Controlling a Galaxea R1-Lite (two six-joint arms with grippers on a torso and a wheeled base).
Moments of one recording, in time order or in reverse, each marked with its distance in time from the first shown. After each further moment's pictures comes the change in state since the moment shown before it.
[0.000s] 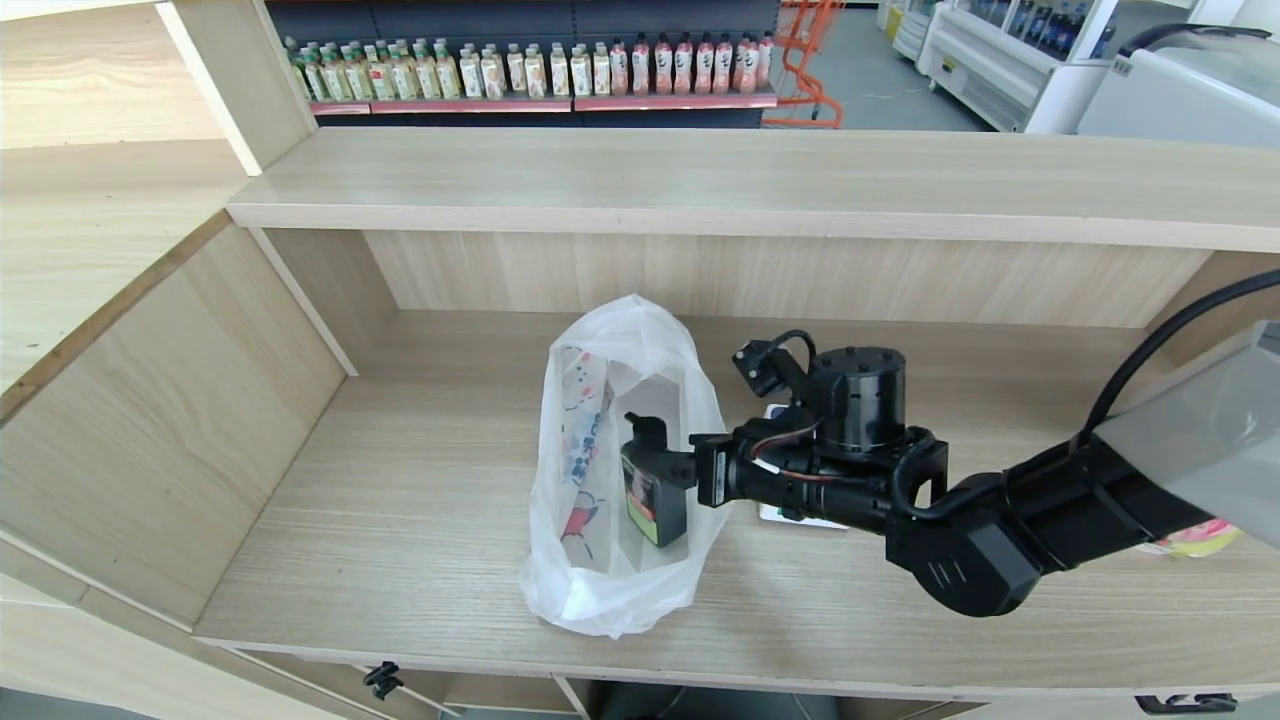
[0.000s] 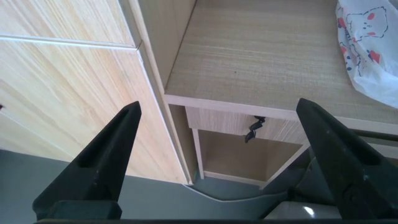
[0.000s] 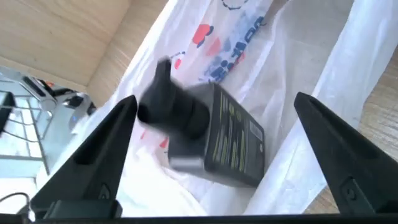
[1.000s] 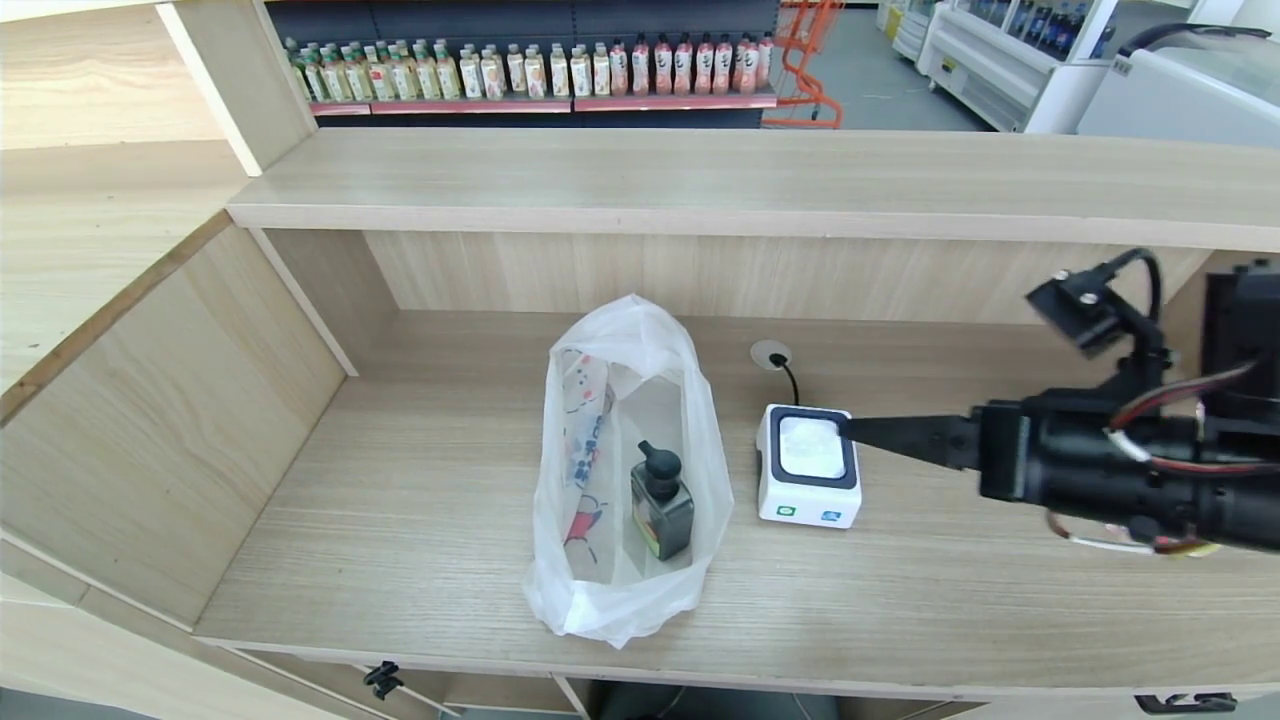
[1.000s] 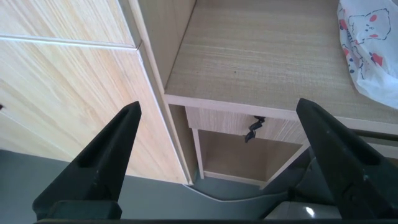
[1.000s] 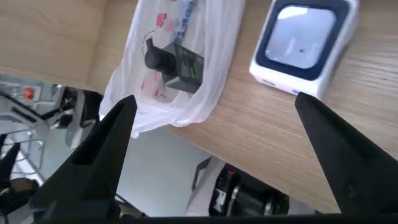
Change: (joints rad) left arm 0.000 0.000 0.000 0.000 0.000 0.000; right arm -0.201 -0.674 0.223 0.574 0.013 0.090
